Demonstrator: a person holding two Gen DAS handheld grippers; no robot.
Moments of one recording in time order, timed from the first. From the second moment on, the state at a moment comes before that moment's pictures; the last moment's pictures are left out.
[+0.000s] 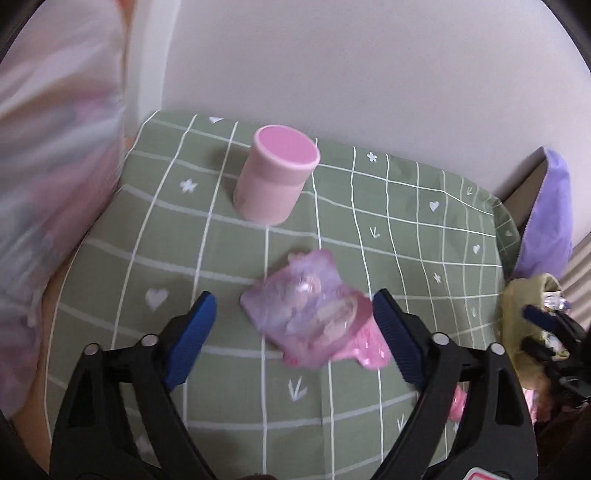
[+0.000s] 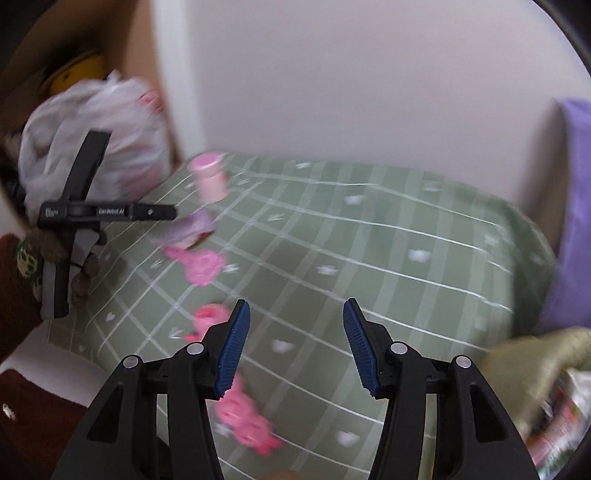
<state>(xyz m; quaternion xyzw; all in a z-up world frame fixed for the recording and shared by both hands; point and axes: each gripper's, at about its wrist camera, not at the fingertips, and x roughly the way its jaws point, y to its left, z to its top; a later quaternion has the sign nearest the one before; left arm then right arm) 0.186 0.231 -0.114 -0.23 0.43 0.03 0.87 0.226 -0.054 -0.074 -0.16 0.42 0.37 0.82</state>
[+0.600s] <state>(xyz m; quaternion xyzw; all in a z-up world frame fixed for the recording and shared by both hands) 0.158 0.246 -0.111 -0.24 0.41 0.01 0.88 0.244 0.088 -0.137 -0.20 0.45 0.47 0.73</state>
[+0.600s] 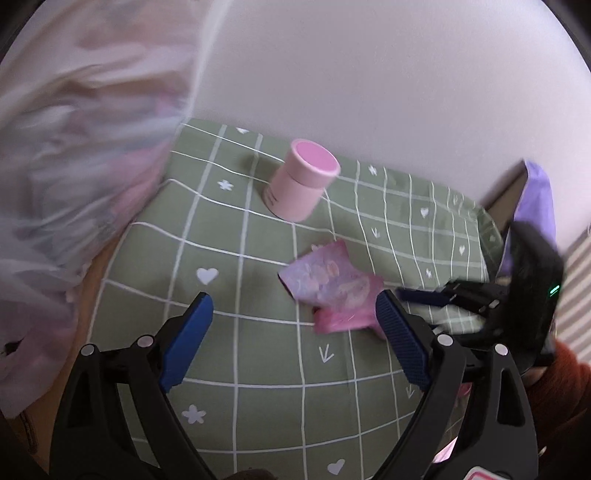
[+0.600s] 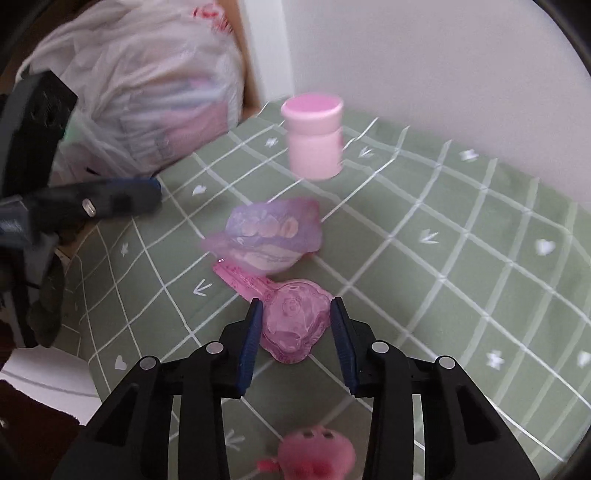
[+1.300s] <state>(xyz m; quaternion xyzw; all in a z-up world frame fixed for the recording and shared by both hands) 0.250 0.181 -0.140 -0.08 0.49 -0.07 0.87 0.248 -0.090 -0.110 -0.07 0.48 0.29 0.83</state>
